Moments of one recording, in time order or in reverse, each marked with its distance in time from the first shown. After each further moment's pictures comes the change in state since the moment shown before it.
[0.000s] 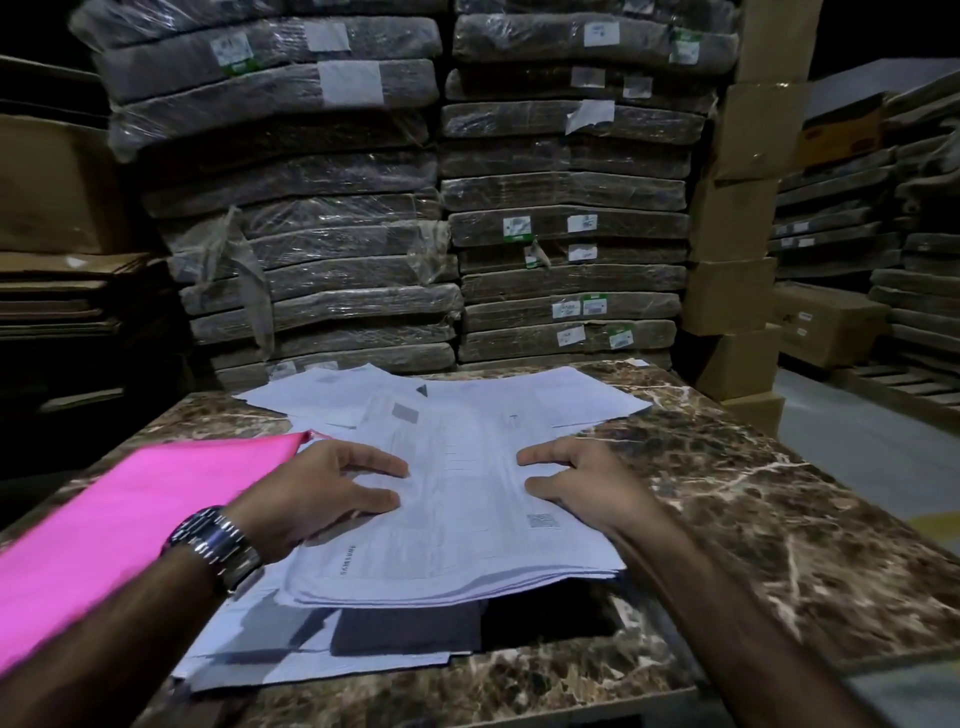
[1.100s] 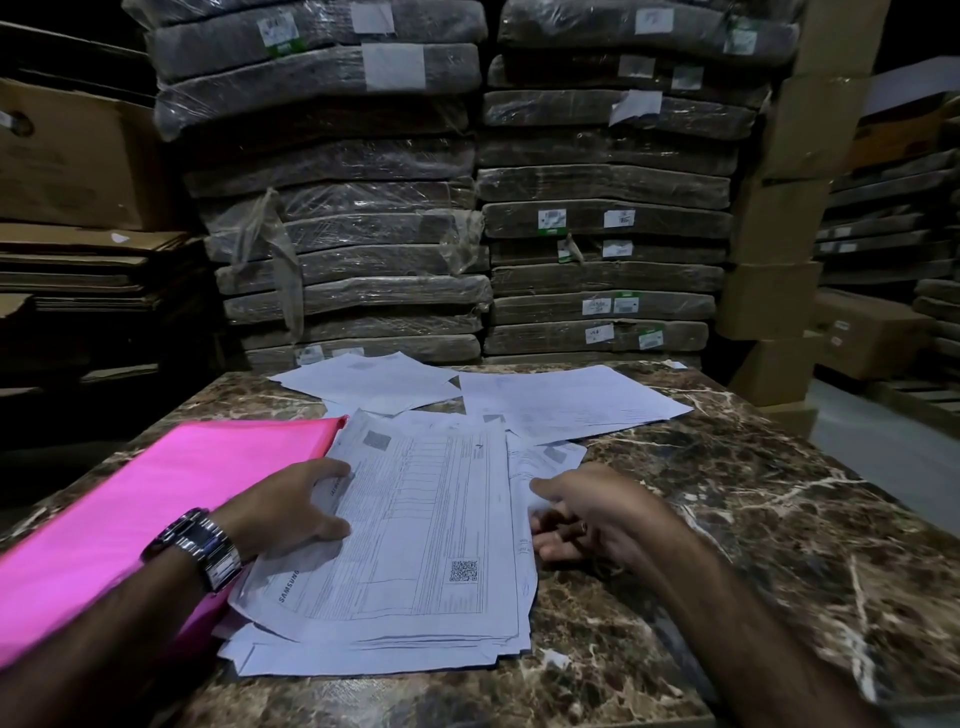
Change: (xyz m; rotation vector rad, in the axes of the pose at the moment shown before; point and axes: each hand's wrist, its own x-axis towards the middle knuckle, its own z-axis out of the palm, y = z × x) left_hand 0.006 -0.068 -0.052 0.565 0.097 -0.085; right_hand 0.015 -0.005 0.045 0.101 -0.101 0.364
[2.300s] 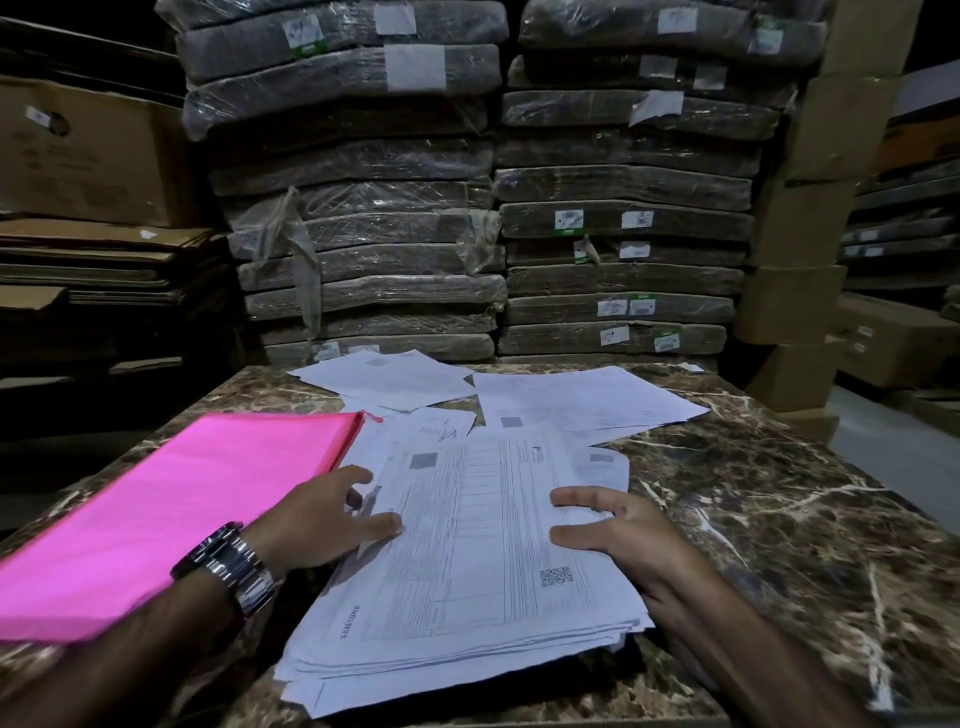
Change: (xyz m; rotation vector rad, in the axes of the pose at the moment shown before) left_hand -0.035 0.028 0.010 -0.093 -0.018 -0.058; right_hand -0.017 0.040 -0.012 0.260 -0.069 -0.237
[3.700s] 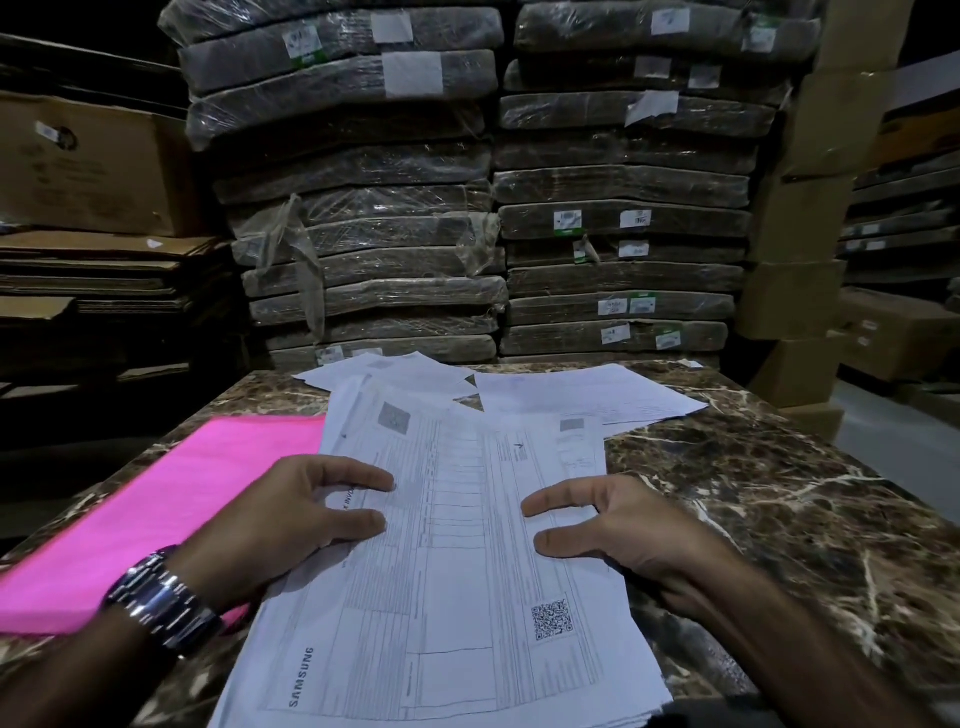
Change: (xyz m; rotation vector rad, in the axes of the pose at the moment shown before) left_hand -0.046 0.010 -0.018 -0.624 0.018 0.072; right_hand -0.032 -0.032 0.010 -0.286 -0.191 -0.004
